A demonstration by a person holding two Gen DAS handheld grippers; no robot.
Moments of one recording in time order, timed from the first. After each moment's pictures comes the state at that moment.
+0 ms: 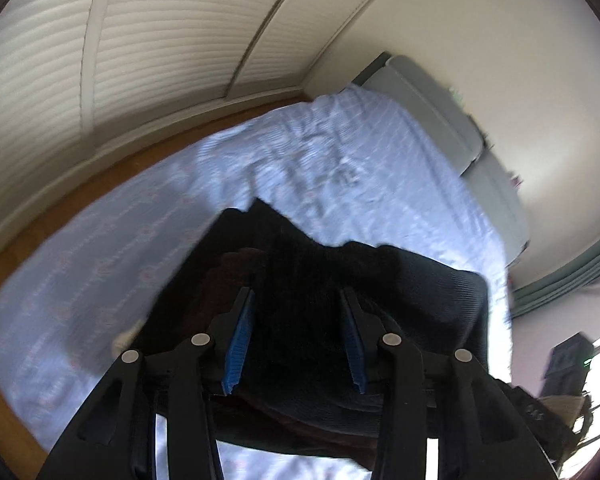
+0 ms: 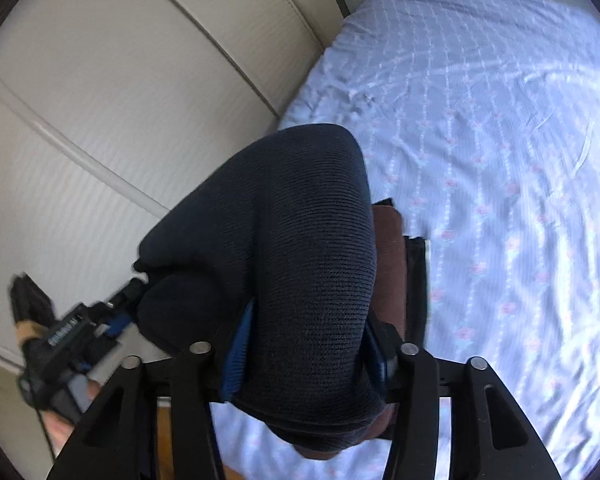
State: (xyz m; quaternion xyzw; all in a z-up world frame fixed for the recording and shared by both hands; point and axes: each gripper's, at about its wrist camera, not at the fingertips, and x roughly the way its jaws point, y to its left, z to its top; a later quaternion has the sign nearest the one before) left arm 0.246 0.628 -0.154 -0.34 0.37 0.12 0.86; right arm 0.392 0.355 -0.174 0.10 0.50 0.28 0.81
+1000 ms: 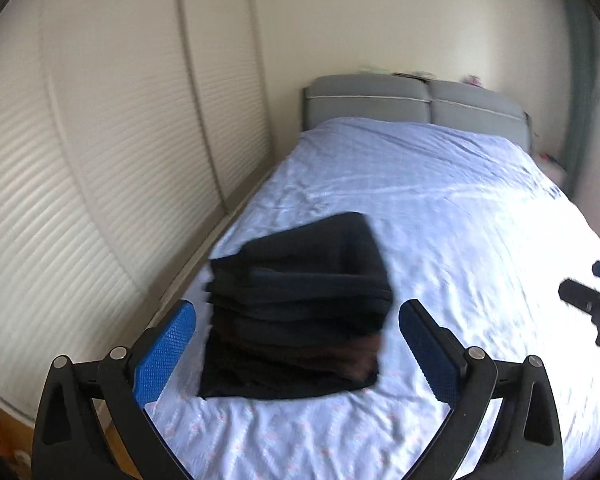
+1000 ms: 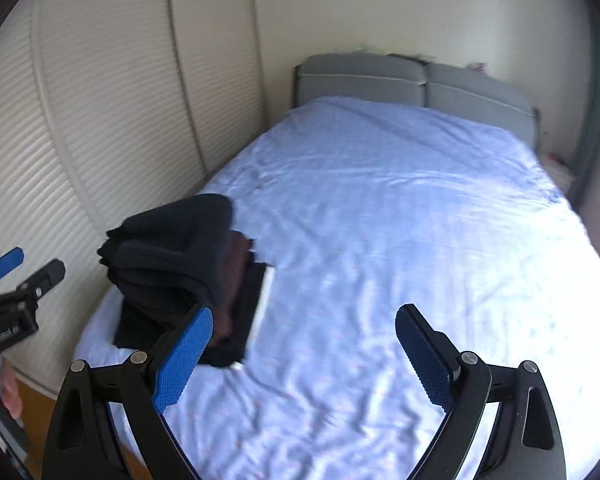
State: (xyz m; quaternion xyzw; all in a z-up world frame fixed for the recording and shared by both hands) left arm 0.124 0.369 -0.026 0.02 0.32 0.14 0.94; right arm 0.227 0.168 -0.068 -0.03 0.35 0.15 0.92
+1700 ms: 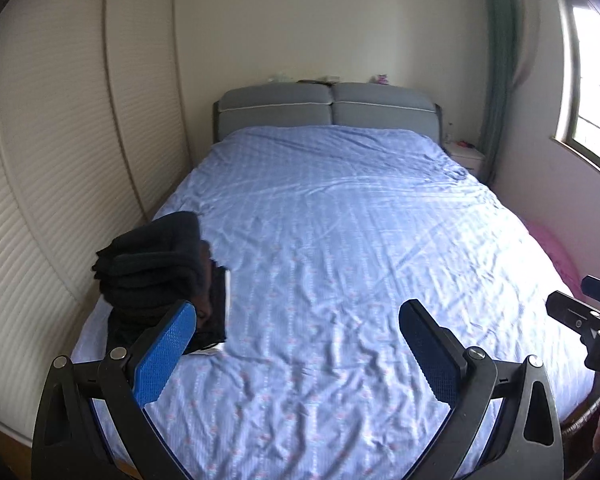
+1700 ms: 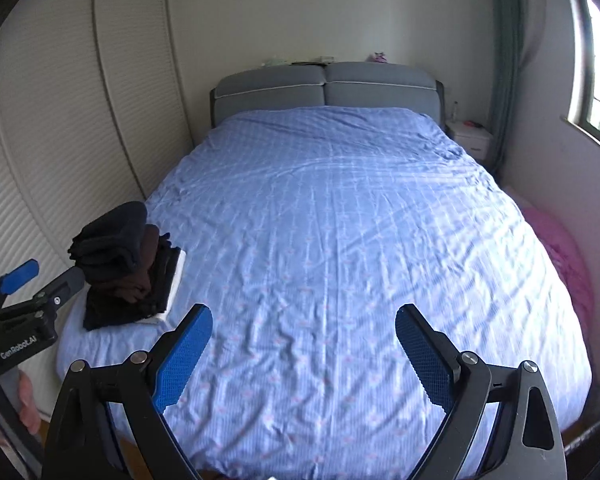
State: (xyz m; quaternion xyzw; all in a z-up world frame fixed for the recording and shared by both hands) left arm 0.041 0.141 0.007 0.02 0.31 0.02 0.95; right arm 0.069 -0.062 -0.027 0.03 0.35 0.04 0.94
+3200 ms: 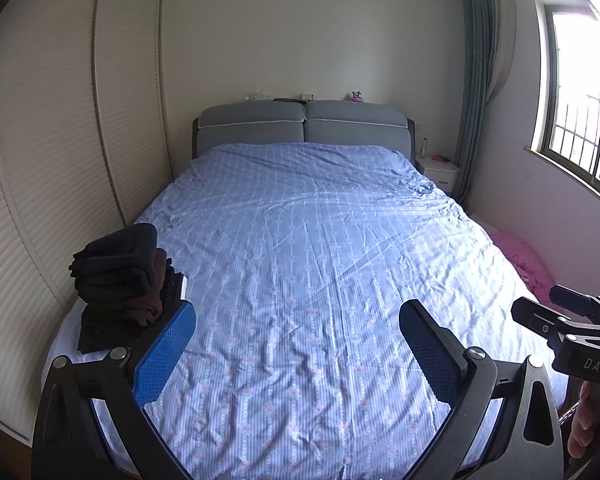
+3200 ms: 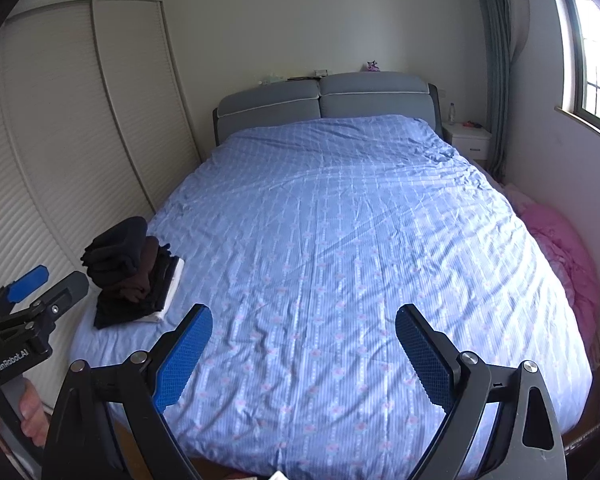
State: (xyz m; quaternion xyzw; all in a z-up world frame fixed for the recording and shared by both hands) left arm -0.006 0.038 0.035 0.01 0.28 0.00 0.96; right arm 0.021 -0.173 -0.011 0.05 0.32 0.07 0.94
